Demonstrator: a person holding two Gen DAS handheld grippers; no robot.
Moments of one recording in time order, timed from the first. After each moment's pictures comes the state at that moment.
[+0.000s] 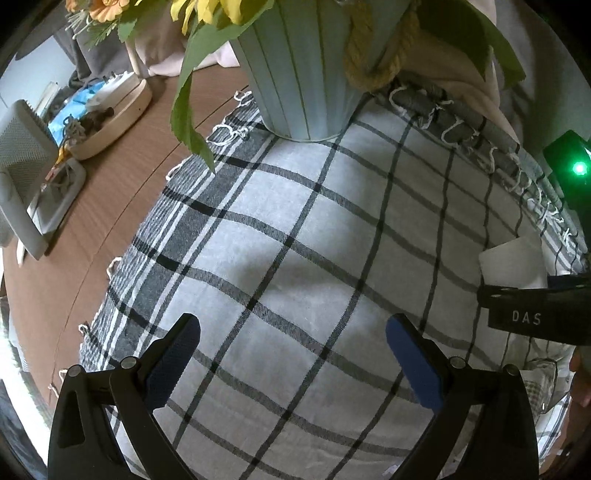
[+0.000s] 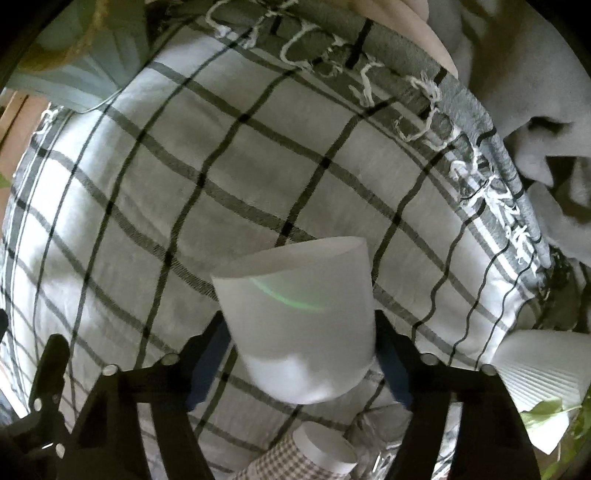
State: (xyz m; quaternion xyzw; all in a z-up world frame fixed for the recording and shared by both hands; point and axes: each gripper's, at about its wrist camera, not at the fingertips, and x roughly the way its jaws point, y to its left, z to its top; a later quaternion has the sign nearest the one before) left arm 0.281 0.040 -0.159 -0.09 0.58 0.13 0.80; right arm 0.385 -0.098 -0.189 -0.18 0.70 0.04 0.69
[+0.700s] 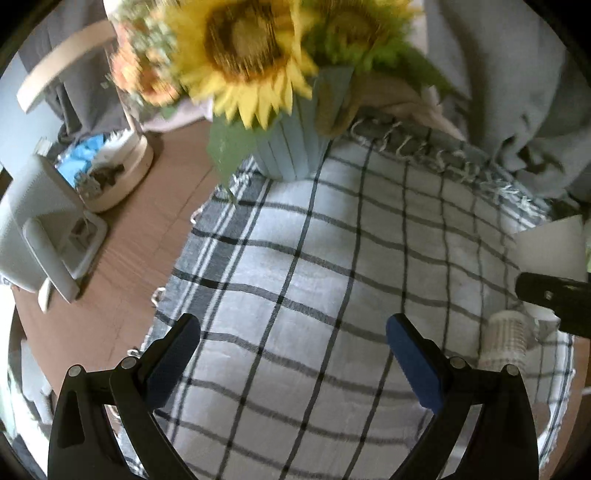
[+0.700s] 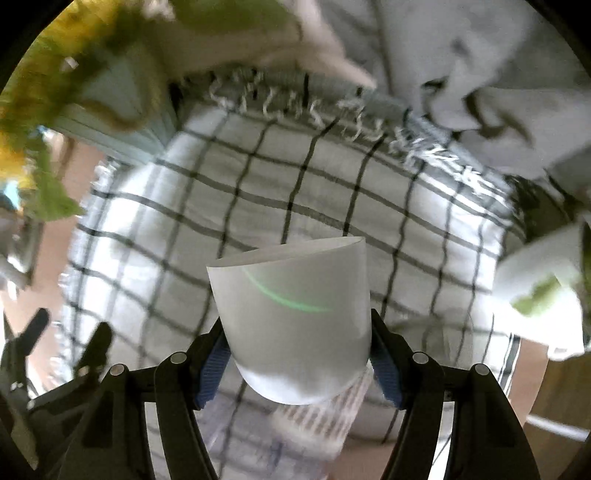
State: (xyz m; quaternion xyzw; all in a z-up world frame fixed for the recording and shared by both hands) left arm 0.228 0.048 -0.092 -0.02 0.52 0.07 0.85; right arm 0.291 -0.148 -0.077 -0.04 0.63 0.03 0.77
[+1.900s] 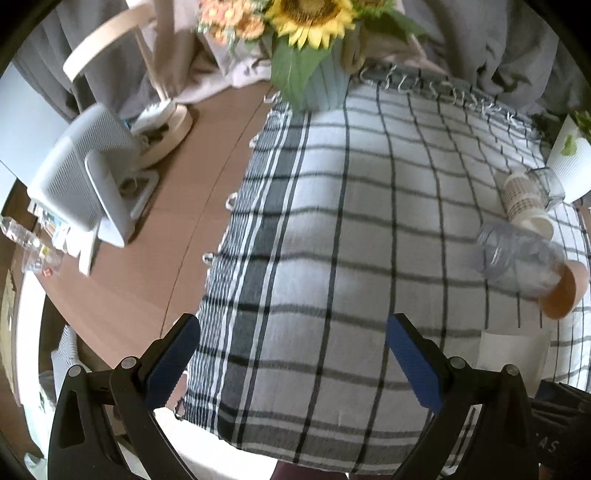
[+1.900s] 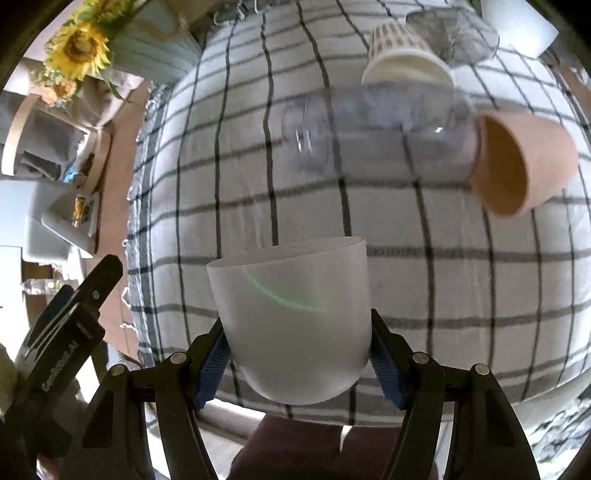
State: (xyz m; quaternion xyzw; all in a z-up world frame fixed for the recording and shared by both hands) left arm 0.099 0.102 -0.108 0.05 0.56 0.05 0.82; right arm 0.074 -0.097 -0.151 0.21 0.67 0.02 0.72
